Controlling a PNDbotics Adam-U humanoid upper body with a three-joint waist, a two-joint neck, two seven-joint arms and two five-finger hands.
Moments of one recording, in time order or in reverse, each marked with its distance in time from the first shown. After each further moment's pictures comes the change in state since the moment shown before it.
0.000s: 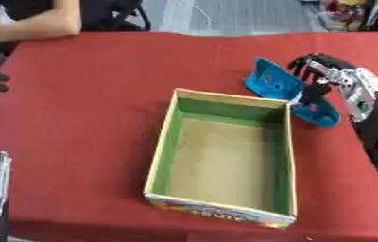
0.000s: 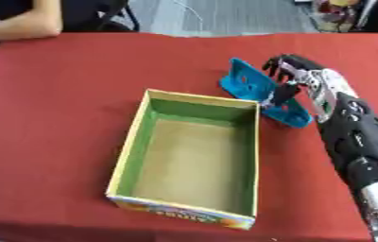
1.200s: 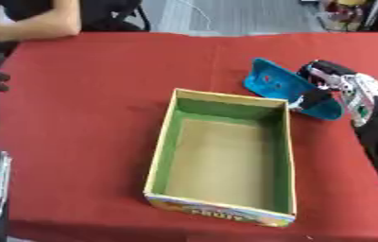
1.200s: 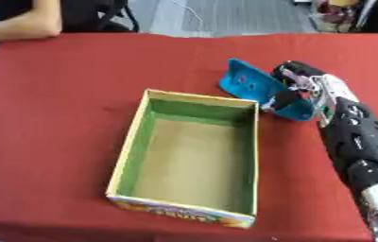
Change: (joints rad) left arm -0.001 0.000 0.000 0.000 0.000 0.000 -0.001; right arm 0.017 0.003 0.002 0.036 0.072 -0.020 -0.031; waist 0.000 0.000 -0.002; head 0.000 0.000
